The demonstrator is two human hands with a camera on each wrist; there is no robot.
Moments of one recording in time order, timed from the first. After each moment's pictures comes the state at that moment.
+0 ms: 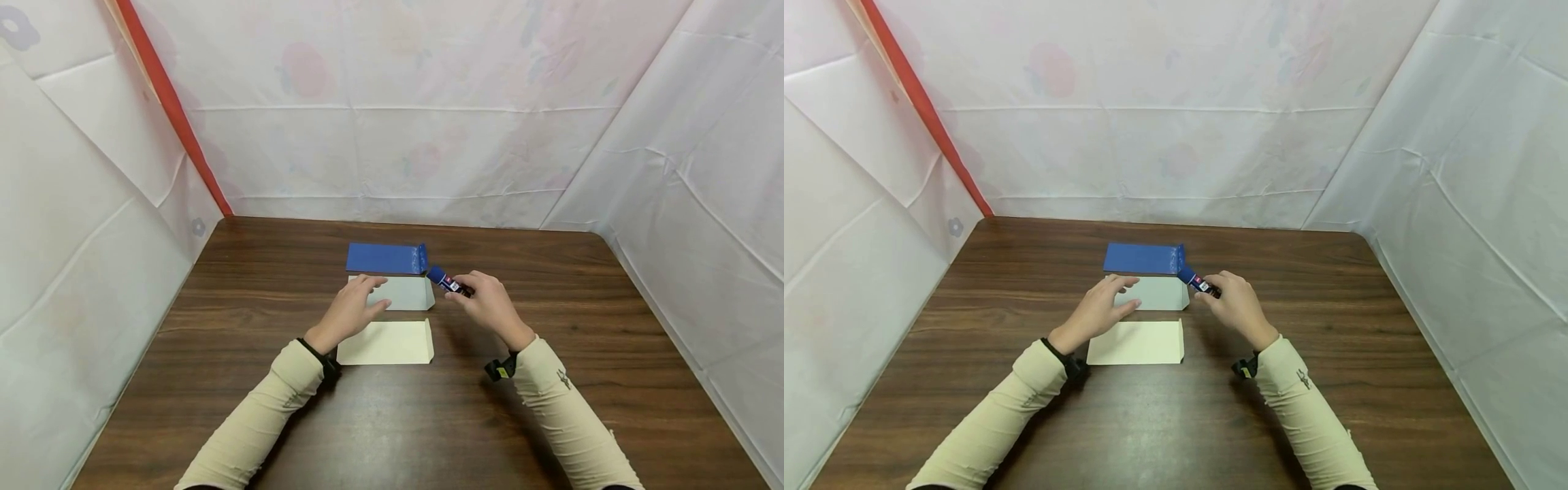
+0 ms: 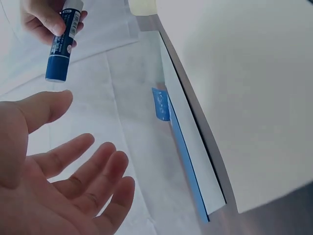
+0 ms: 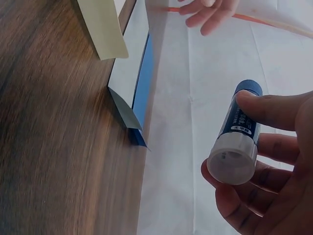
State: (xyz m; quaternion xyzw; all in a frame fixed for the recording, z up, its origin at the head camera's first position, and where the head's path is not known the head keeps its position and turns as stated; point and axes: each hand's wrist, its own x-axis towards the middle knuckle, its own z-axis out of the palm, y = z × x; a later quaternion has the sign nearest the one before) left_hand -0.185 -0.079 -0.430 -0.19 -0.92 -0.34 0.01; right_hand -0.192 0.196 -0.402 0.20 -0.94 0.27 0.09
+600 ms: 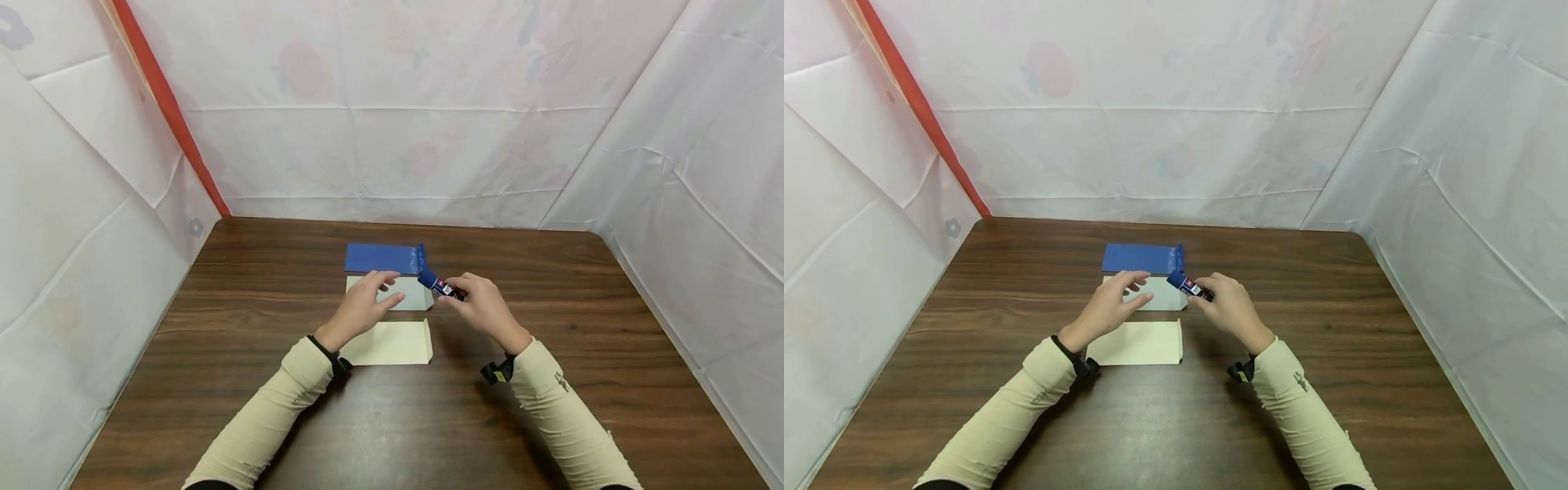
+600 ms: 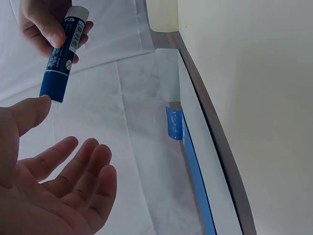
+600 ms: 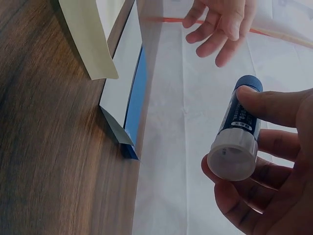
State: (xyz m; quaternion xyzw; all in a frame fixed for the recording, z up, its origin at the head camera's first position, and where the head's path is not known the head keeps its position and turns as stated) left_hand -0.190 -0.059 -0.424 -0.22 -0.89 -0.39 0.06; right_hand -0.186 0.187 -0.398 0.23 -0.93 0.27 0.10
